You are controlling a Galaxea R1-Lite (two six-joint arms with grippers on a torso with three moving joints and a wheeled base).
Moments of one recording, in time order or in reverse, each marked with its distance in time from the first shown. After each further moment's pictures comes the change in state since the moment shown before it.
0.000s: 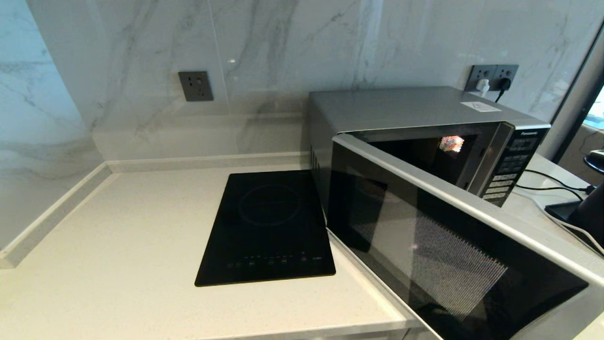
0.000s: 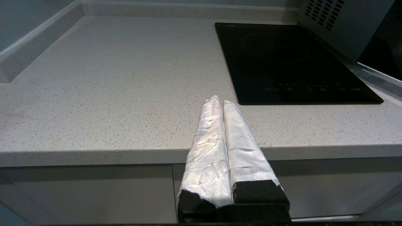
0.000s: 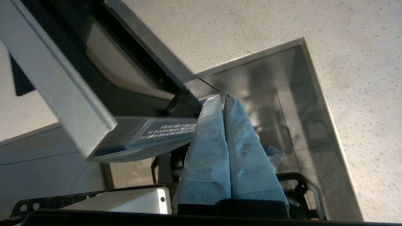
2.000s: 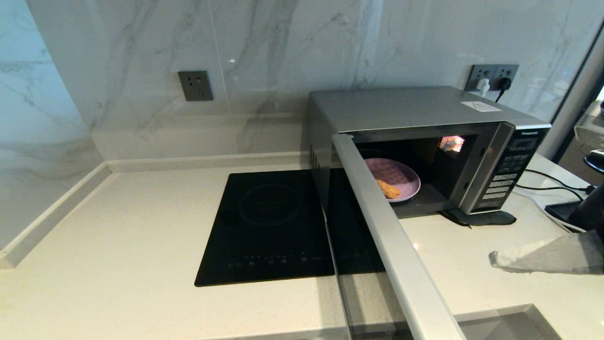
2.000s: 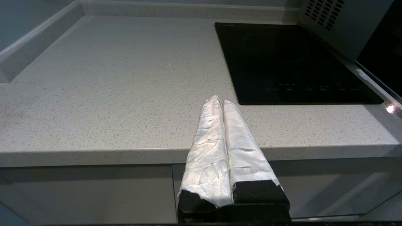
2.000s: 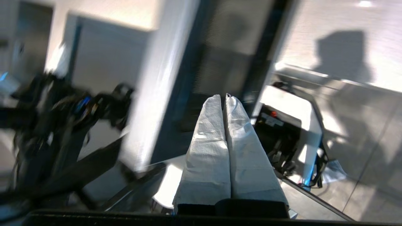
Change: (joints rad) left arm 0.000 0.000 0.000 0.000 0.000 0.000; right arm 0.556 0.322 -0.225 -0.142 0.210 0.090
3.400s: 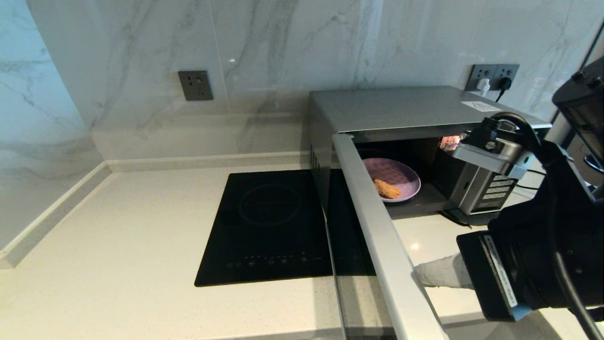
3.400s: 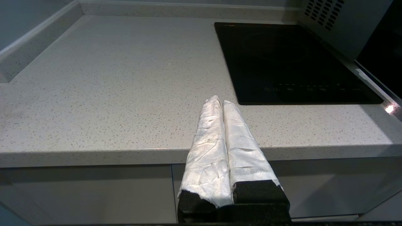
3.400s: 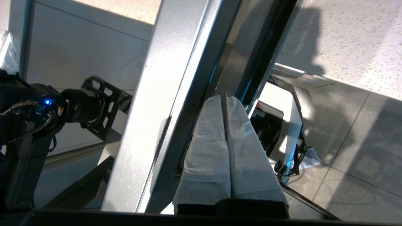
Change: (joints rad) left arm 0.000 0.000 0.000 -0.001 0.000 0.000; right arm 0.187 0.204 -0.079 0.002 -0.182 0.045
